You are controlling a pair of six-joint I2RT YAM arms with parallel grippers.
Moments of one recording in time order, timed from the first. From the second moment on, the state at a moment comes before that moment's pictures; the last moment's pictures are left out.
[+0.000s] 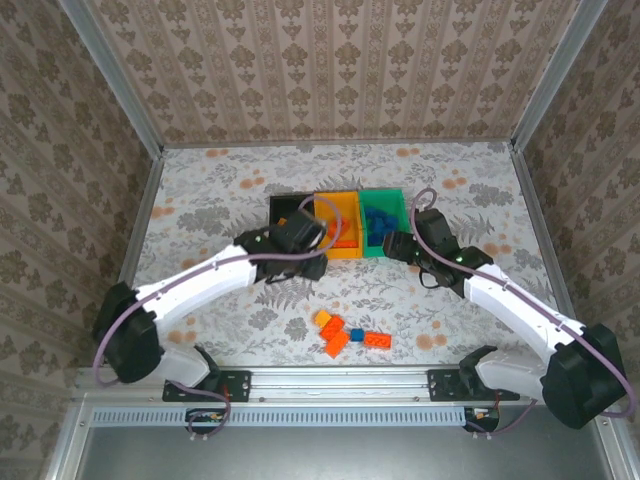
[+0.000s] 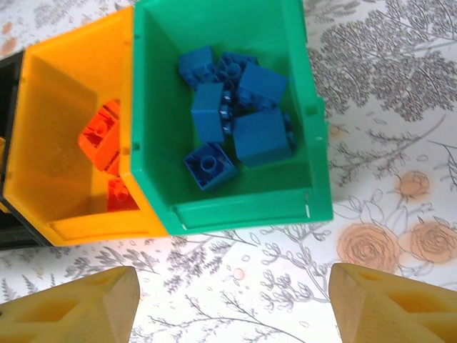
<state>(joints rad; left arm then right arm) -0.89 1.45 1.14 -0.67 -0.02 -0.45 0.45 1.14 0.76 -0.41 0.13 0.61</state>
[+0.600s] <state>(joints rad) -0.84 2.19 2.00 -0.64 0.08 -0.33 0.44 0.99 0.64 -0.48 0.15 0.64</state>
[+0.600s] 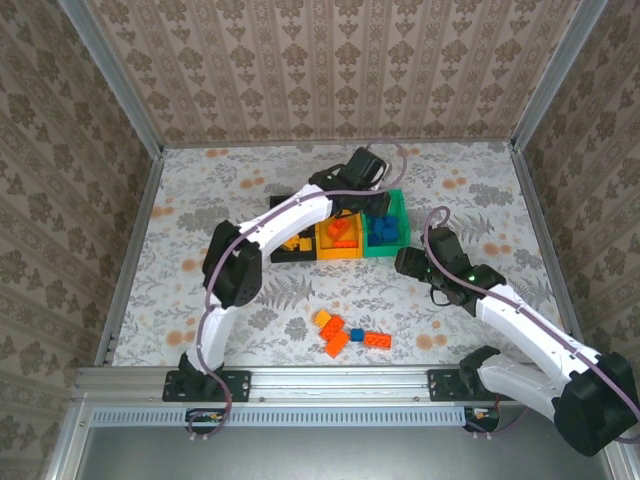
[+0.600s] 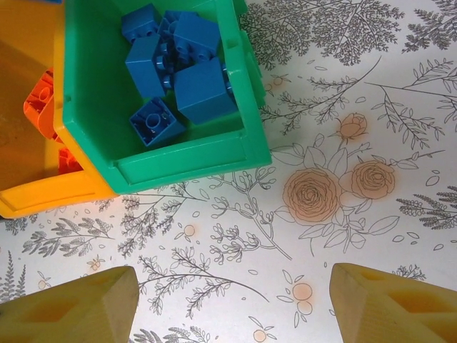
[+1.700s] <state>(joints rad) -0.86 1.51 1.30 -0.43 0.13 -0.43 0.71 1.06 0.62 -0.51 0.01 0.52</state>
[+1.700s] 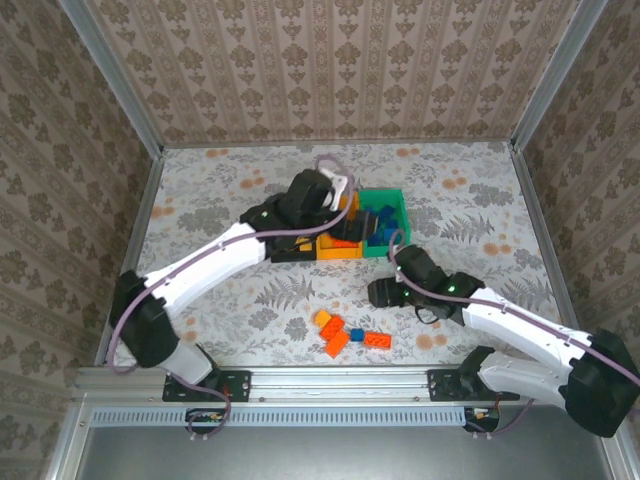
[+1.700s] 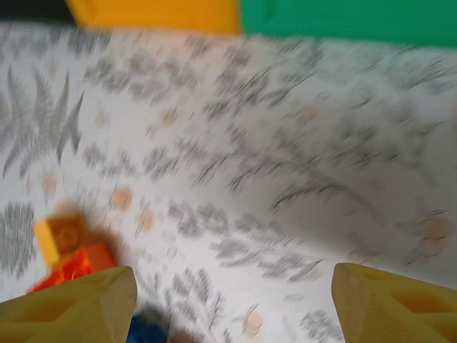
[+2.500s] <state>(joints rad) -0.75 1.14 0.88 -0.51 0.04 -0.55 1.09 1.36 0.66 -0.65 0.08 0.54</state>
